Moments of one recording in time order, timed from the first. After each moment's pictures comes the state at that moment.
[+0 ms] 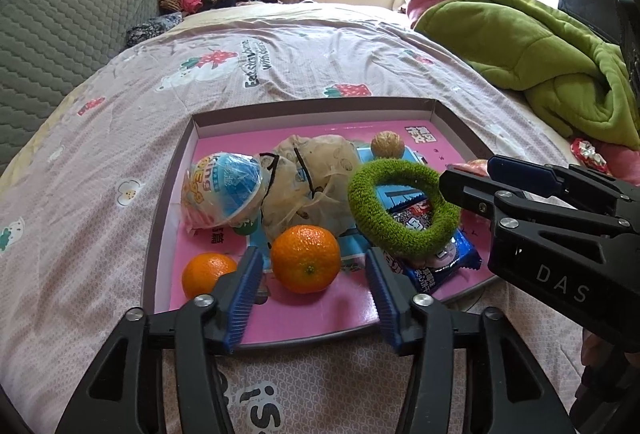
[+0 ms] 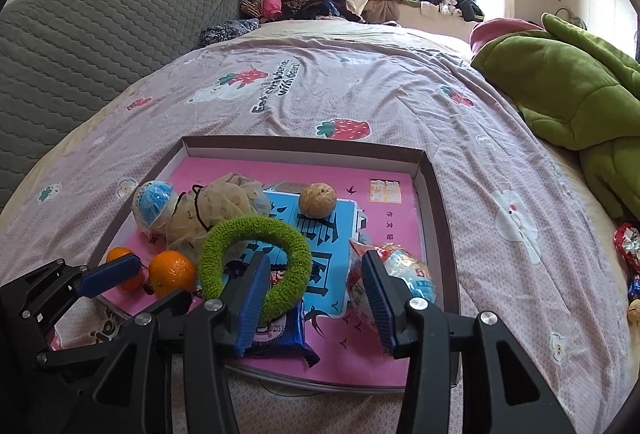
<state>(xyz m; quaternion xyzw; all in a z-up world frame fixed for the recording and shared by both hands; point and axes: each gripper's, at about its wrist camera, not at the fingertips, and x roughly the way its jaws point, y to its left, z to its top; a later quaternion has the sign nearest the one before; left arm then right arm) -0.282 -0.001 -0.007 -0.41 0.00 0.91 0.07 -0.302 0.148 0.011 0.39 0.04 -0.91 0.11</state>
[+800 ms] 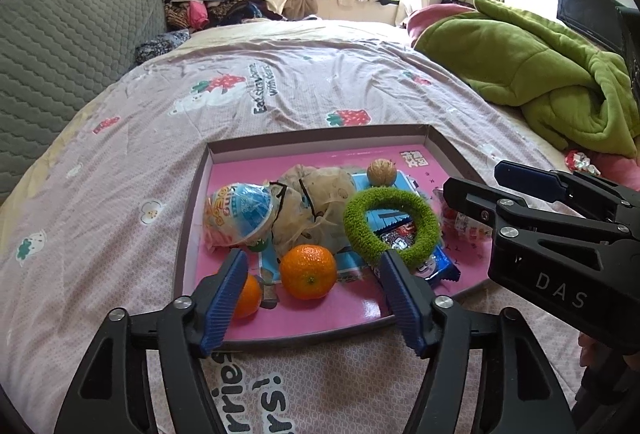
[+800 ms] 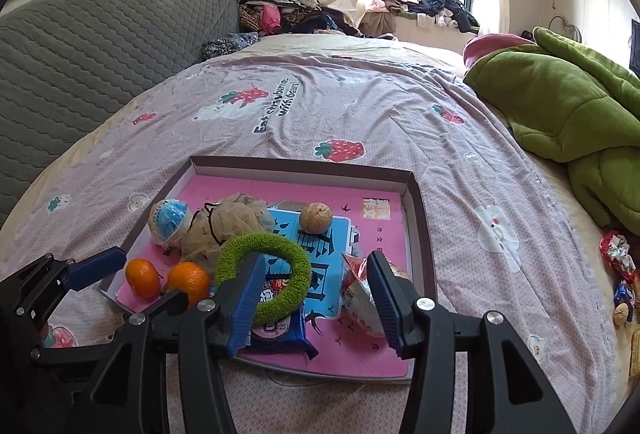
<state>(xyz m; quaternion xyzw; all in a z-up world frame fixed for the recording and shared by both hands) -0.267 -0.001 0.025 -0.38 0.01 0.92 0.06 -0.285 0.151 0.041 0.37 0.04 -0.92 0.10</state>
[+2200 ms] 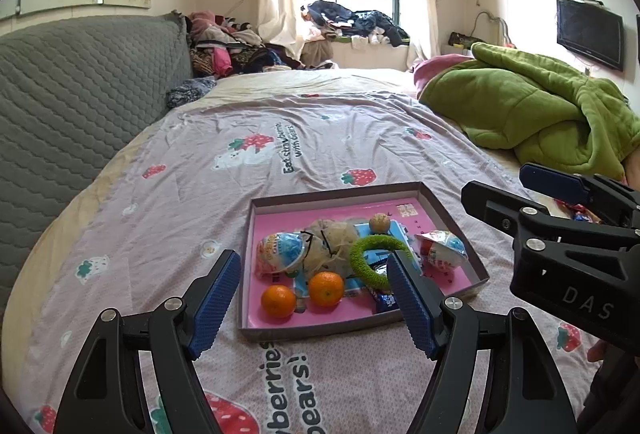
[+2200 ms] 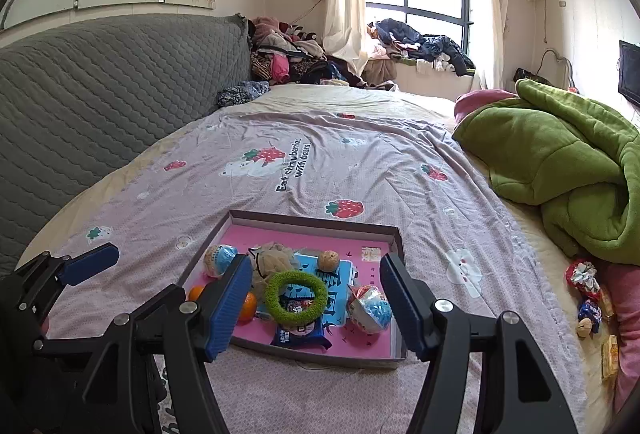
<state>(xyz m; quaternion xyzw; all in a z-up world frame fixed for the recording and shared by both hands) -0.193 -0.010 0.113 -0.30 0.02 0.95 0.02 -0.214 0.151 0.128 0.29 0.04 -0.95 0.11</state>
